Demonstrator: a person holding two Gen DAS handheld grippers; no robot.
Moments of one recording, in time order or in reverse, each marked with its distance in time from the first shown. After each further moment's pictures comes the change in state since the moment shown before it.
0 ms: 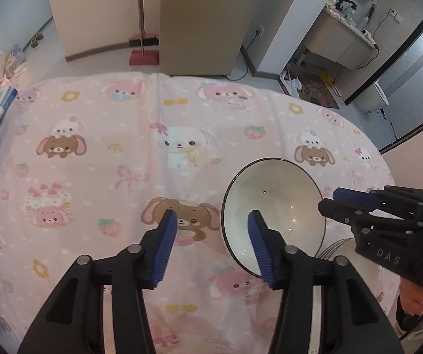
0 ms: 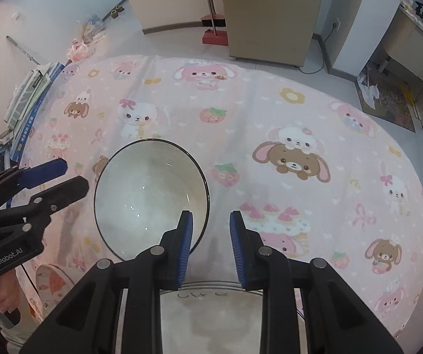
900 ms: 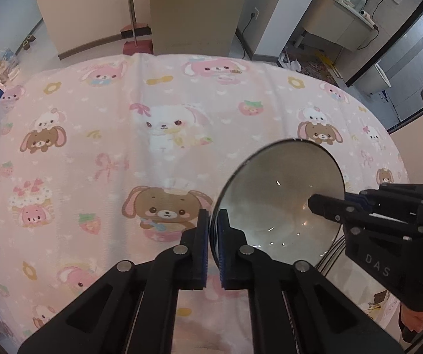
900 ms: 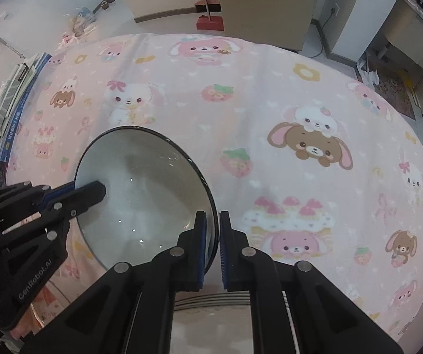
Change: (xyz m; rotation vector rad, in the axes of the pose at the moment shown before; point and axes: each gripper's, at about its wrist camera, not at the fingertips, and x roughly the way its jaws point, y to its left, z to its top) left arm 0.023 -0.013 -0.006 0.056 0.052 0.025; right arm 0.029 0.013 -0.004 0.026 0.064 -0.001
